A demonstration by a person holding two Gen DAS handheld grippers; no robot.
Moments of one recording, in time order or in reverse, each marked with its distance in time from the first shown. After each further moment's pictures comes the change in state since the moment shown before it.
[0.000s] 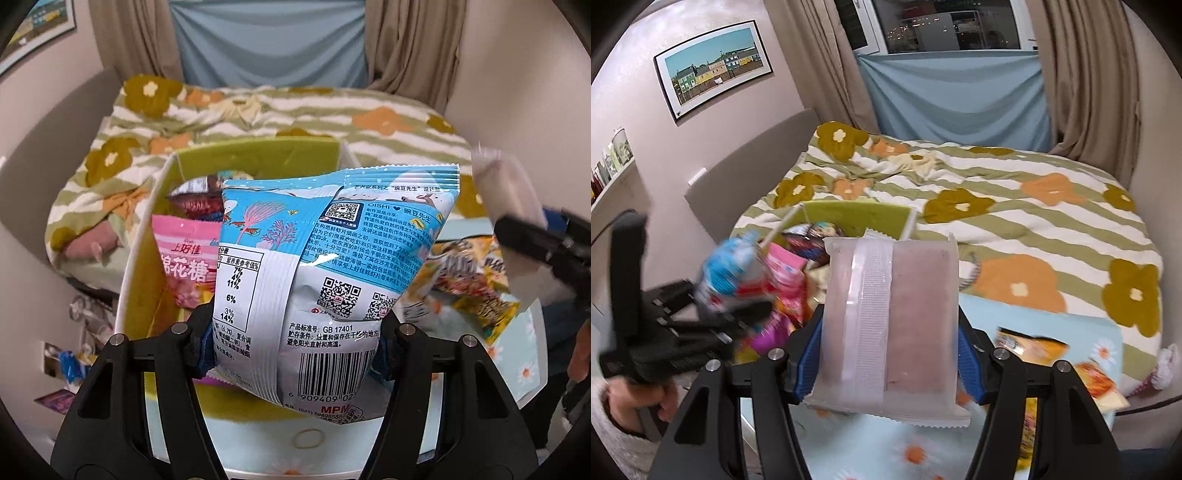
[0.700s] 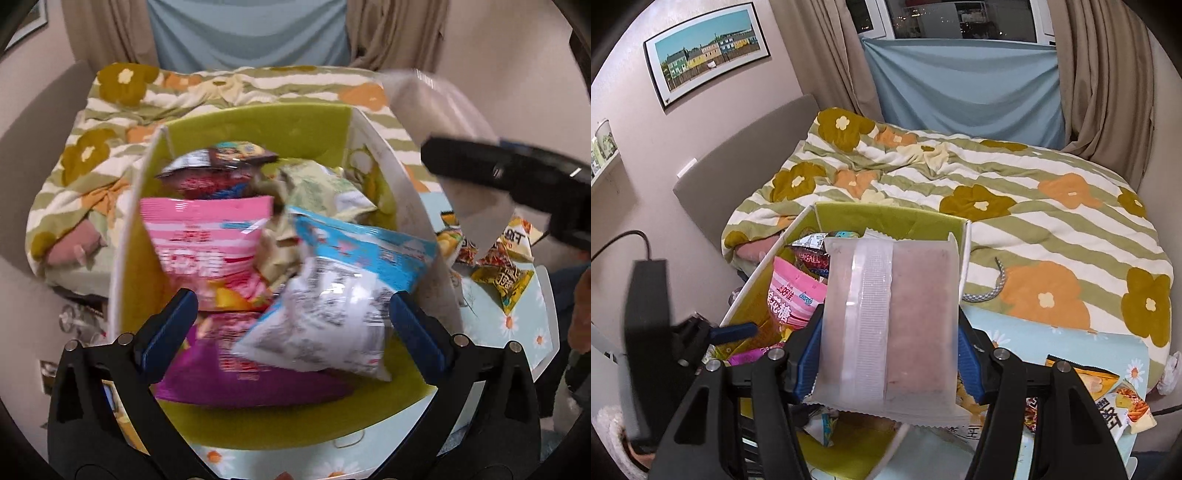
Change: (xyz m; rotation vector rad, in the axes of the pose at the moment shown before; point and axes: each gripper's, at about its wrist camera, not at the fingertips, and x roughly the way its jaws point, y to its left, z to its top) left arm 0.033 0.038 -0.007 0.057 0.053 -0.073; right arm 0.073 0.050 0.034 -0.012 0.054 -0.037
